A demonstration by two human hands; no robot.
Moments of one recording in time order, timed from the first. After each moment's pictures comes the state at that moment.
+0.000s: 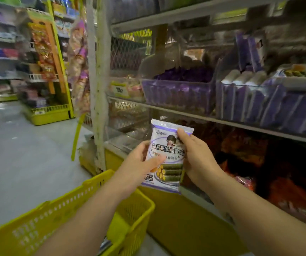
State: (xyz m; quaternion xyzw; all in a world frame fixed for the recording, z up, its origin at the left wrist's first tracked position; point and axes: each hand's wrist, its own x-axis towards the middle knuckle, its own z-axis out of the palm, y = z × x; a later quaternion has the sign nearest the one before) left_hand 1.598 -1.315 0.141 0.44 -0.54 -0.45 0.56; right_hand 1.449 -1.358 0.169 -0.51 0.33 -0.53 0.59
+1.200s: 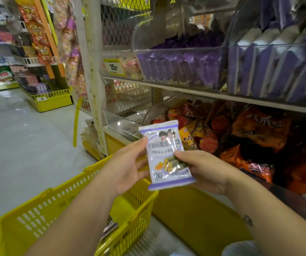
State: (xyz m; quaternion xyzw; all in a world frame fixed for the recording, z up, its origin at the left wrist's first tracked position) left_hand 1.604 -1.330 0.122 0.45 -0.34 -0.61 0.55; right_hand 1.417 -1.373 0.121 -0.52 0.34 -0.27 0.74
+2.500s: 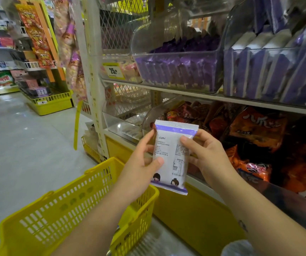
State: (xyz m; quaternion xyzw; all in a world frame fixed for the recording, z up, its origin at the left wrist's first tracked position) left_hand 1.587 -1.323 0.106 0.49 -0.58 -0.37 0.54; right_hand 1.419 -1.373 0.125 -0.56 0.31 -0.54 0.55
